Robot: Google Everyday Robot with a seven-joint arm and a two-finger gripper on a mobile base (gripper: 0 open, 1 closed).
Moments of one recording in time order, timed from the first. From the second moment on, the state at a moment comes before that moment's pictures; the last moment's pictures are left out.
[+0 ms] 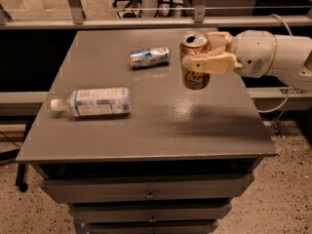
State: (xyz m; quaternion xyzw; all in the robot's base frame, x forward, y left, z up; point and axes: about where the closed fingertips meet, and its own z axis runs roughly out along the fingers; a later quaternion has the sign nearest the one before) arm 0.546 -0.095 0.982 -0.46 0.55 0.41 0.57
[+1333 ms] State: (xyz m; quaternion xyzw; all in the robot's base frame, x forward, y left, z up) arm 0.531 -0.108 0.932 -0.45 0.54 0.43 0.57
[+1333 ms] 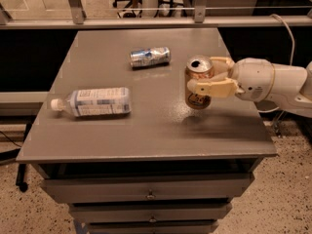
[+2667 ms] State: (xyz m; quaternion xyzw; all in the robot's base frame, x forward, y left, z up) arm 0.522 -0.118 0.892 -0.43 0.54 0.45 0.56
